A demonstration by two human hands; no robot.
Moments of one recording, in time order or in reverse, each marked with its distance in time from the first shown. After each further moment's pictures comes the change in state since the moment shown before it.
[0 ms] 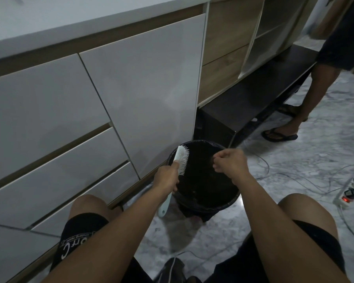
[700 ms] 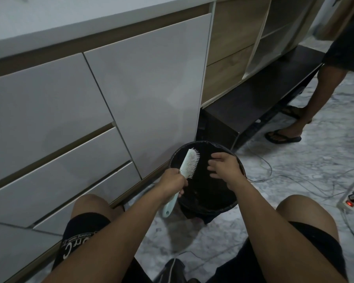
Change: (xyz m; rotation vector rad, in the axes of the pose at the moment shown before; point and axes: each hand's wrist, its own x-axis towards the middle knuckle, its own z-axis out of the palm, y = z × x) left_hand -0.001 -0.001 -0.002 0.094 -0.207 -0.005; right_hand 0.011 0.013 0.024 0.181 -0.166 0.113
